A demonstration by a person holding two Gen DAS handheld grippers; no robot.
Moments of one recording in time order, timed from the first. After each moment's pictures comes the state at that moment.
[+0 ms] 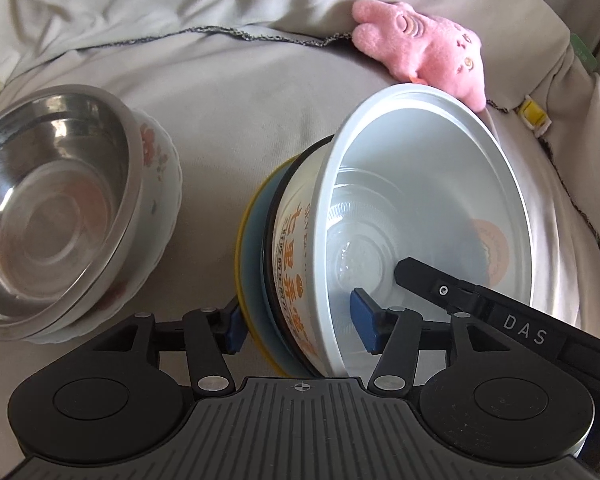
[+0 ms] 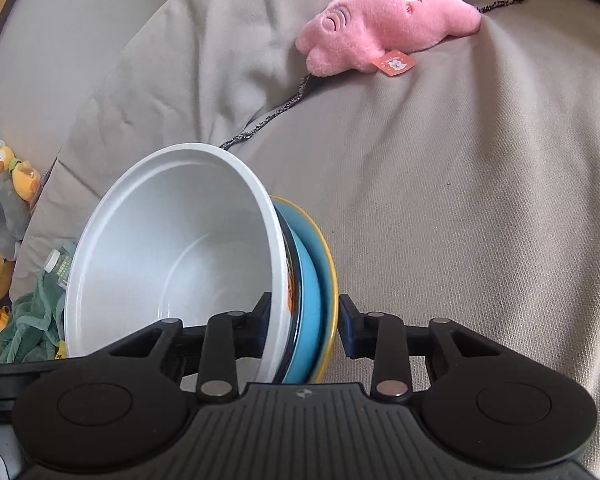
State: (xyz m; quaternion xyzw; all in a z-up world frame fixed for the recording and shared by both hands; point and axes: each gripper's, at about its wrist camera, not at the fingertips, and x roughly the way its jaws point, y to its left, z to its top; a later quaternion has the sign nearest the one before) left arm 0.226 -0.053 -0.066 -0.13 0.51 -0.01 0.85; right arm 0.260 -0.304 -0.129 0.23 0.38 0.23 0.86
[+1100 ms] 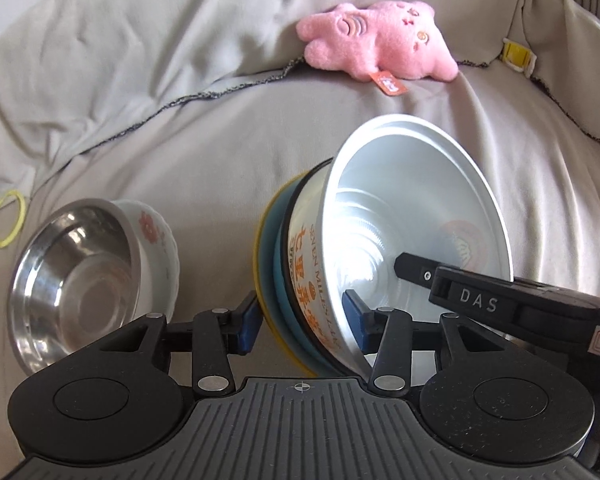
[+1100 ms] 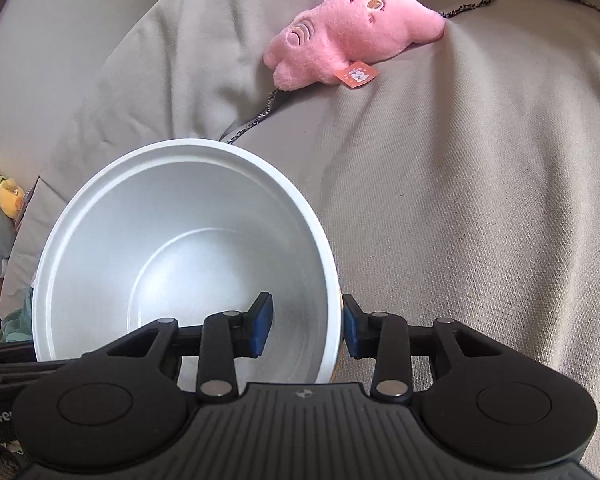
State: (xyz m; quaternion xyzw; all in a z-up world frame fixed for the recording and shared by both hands) left arm 0.218 -0.118 -0.028 0.04 0.49 0.01 0.87; right arm 0.260 -0.325 -0.134 0.24 0.38 0.20 0.87
